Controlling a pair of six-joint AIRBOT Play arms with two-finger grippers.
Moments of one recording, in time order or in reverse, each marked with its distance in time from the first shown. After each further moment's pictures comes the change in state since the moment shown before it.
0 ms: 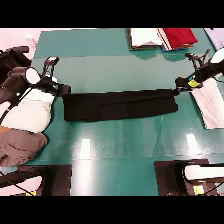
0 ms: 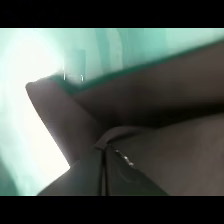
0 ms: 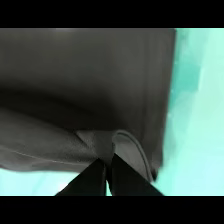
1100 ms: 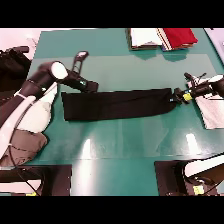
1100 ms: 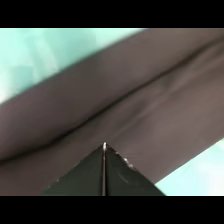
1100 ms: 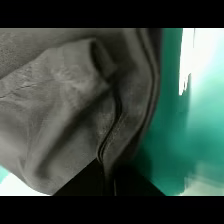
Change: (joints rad) left arm -0.276 -0.164 0.190 -0.215 0.042 -0.023; right arm -0.206 -0.196 -0.184 0.439 -0.073 -0.271
